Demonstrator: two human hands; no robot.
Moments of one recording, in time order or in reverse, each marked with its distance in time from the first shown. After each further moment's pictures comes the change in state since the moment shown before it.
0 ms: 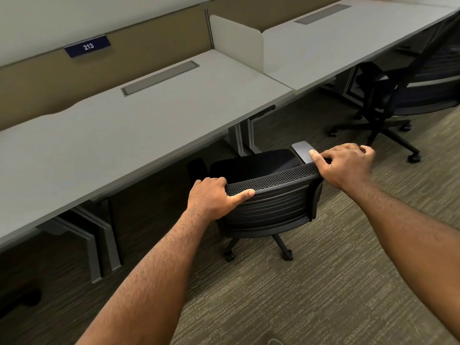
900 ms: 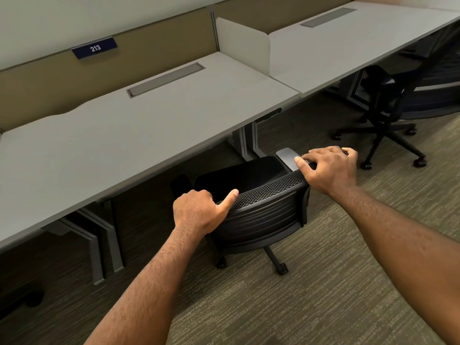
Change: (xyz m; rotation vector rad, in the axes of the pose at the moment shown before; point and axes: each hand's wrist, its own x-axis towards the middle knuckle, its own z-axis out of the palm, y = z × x) left_hand -0.034 -0.027 -0.013 0.064 0.057 -0.209; right_hand 0.003 -0.051 0.005 0.077 0.017 -0.100
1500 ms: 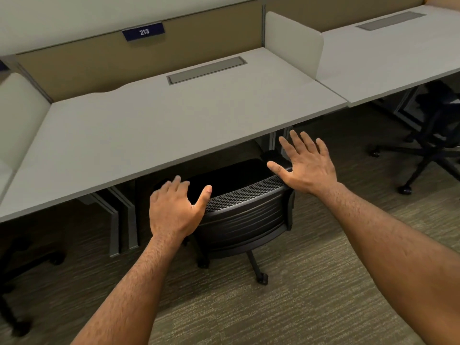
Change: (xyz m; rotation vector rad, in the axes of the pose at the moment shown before) left_hand -0.004 -0.103 0.018 -0.094 0.221 -0.271; right_hand 0.061 -0.118 0.024 -0.022 -0.332 -0.320
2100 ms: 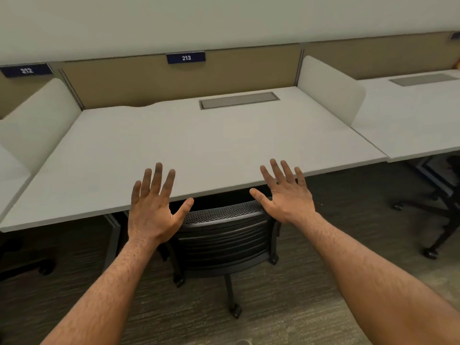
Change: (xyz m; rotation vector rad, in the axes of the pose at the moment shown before) left_hand 0.104 -0.130 0.006 0.028 0.102 0.007; right_hand 0.109 -0.120 0.014 -0.067 -0.037 -0.174
